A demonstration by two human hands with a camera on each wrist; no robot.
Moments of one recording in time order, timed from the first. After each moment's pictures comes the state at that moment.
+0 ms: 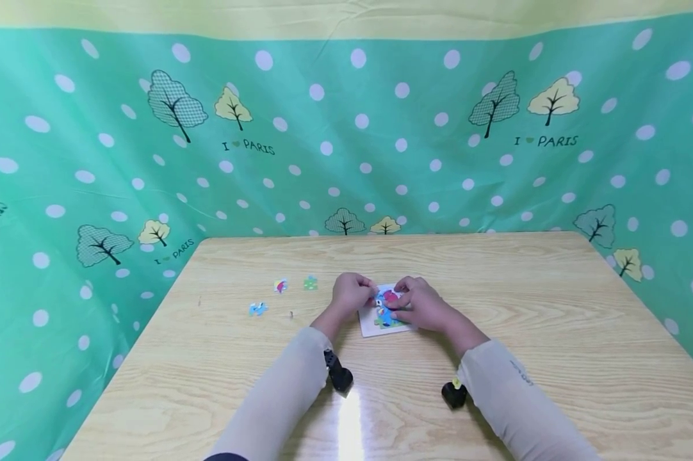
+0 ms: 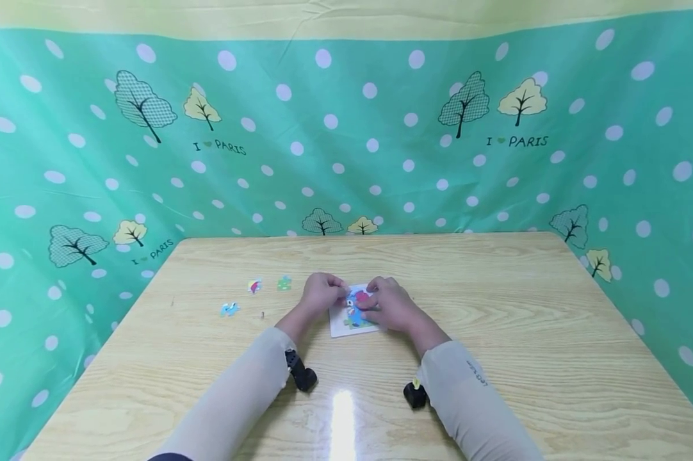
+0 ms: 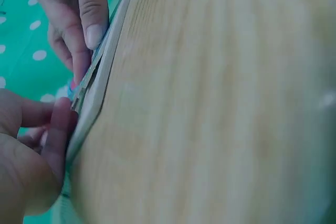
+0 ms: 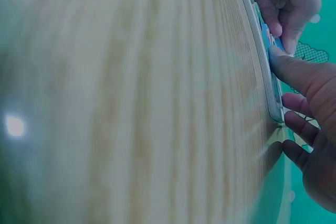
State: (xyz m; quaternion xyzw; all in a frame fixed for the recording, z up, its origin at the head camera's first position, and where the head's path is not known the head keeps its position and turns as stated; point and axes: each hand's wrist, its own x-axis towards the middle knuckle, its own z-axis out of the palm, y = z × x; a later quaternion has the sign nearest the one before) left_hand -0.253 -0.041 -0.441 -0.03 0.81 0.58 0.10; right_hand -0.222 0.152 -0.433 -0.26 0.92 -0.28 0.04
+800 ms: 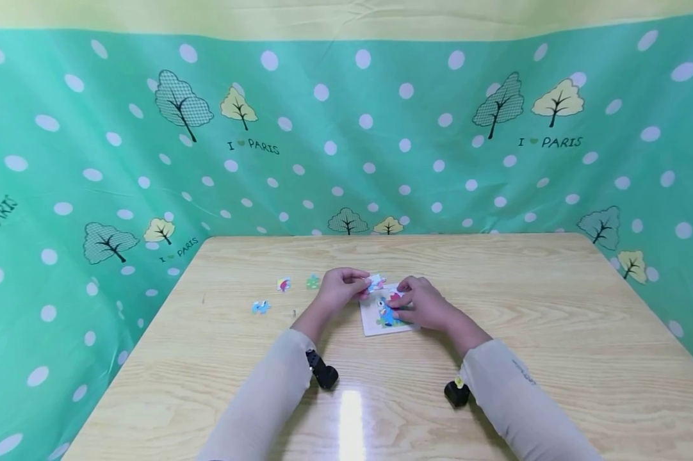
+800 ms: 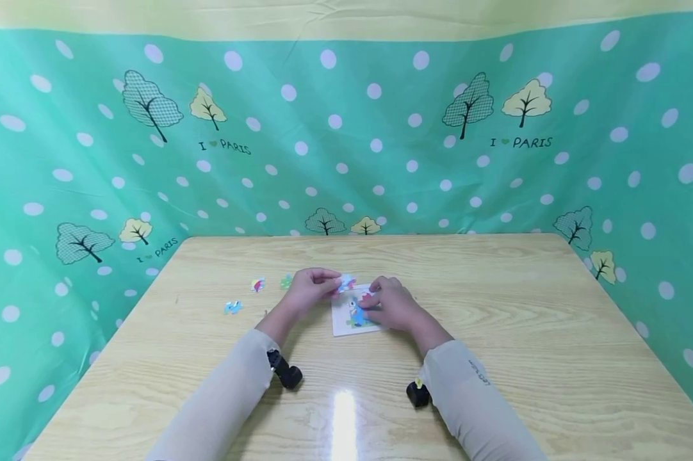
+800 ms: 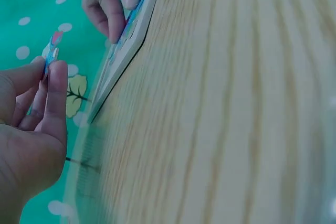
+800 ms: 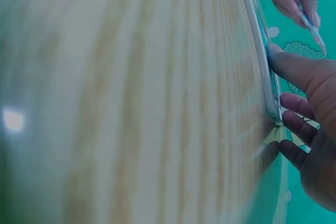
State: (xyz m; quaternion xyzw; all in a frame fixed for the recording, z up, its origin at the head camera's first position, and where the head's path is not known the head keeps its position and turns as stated) left_hand -0.252 -0.074 -0.435 0.01 0.72 0.69 0.11; right_hand -0.223 0.149 -0.432 -0.25 0.93 -0.26 0.05
